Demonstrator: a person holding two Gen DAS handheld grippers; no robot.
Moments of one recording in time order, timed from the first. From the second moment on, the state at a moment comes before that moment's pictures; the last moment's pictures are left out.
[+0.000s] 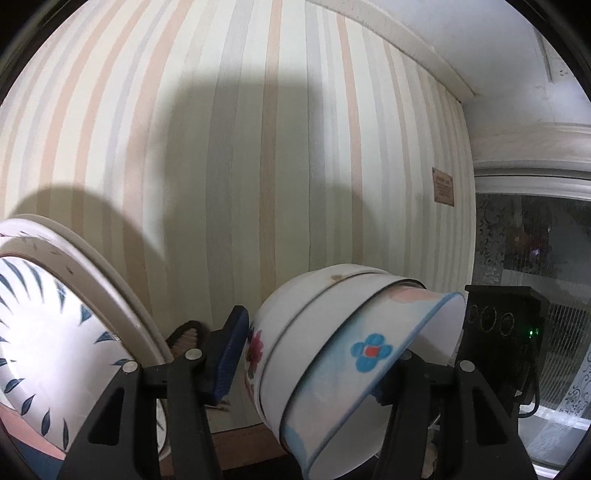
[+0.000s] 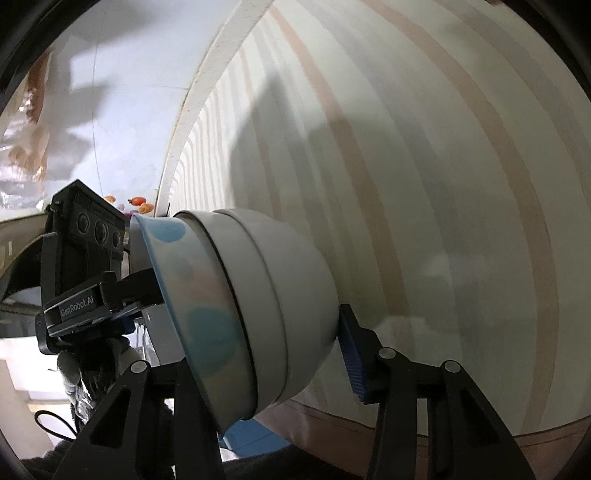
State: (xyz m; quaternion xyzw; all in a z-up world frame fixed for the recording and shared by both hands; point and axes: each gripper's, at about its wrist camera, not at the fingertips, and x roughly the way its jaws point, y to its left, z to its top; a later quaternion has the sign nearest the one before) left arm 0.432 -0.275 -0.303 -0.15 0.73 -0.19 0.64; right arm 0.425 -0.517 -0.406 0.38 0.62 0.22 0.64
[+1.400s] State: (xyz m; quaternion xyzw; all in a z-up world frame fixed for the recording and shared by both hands) left arm 0.423 -0.078 -0.289 -0.19 0.72 -0.14 0.65; right arm 0.436 -0.316 -0.378 0.32 0.66 0.26 0.63
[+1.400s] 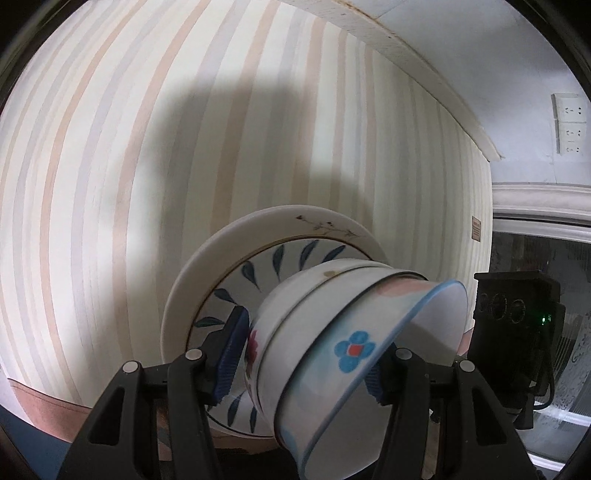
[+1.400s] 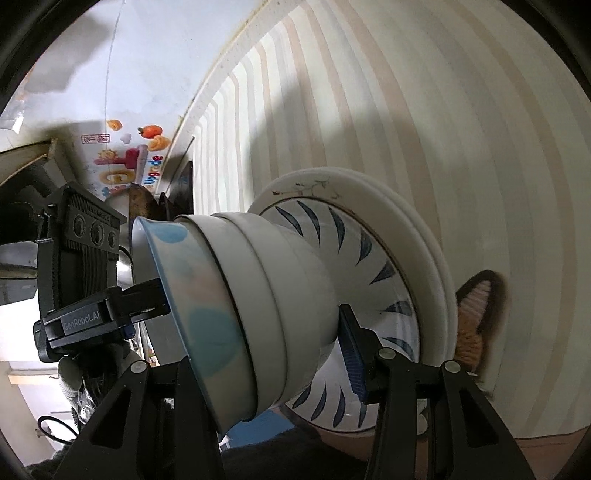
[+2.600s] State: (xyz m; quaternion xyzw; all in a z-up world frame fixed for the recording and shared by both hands) left arm 0.406 -0.076 -0.267 -0.10 0.69 -0.10 0.71; right arm 0.434 -0.298 -0.355 0.25 0.67 0.22 0.66
